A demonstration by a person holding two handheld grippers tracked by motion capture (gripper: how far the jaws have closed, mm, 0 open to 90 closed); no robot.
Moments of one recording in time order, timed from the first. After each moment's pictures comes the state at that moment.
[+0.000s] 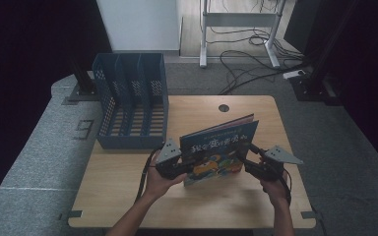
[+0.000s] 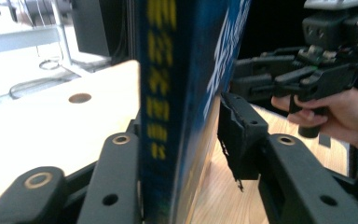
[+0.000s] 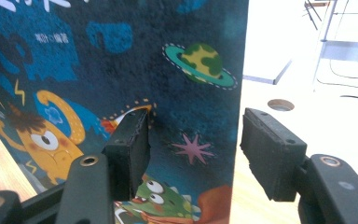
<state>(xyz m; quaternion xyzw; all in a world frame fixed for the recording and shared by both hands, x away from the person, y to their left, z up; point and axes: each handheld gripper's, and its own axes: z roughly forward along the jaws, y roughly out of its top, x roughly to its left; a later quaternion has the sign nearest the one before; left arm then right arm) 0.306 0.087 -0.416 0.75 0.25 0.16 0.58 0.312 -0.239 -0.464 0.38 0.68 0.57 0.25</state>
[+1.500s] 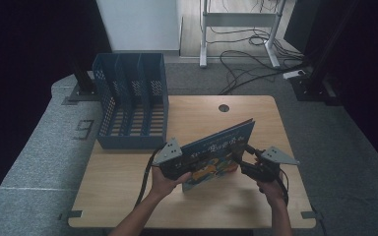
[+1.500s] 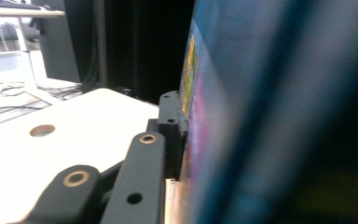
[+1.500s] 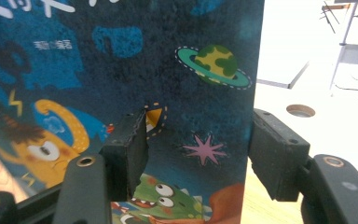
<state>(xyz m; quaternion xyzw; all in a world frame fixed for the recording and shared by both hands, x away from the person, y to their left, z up) 0.304 0.077 -0.409 0.74 0.21 0.11 0.63 0.312 -0.230 -0.465 0.37 0.68 0.59 0.23</state>
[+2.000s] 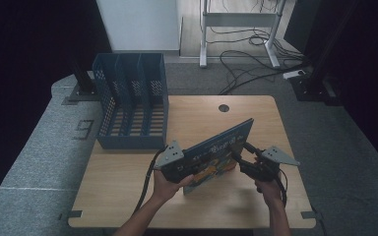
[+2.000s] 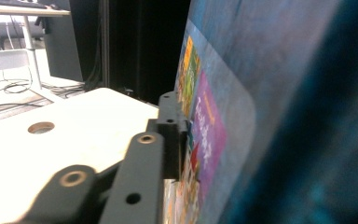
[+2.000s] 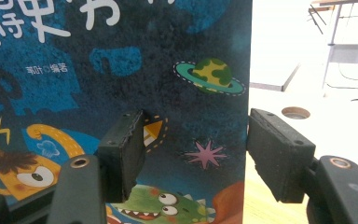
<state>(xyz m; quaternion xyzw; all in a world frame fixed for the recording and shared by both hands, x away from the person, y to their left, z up) 0.298 0.073 -0.410 0.73 0.23 0.11 0.64 0.310 -0.226 -0.462 0.39 0.66 0.60 0.24</state>
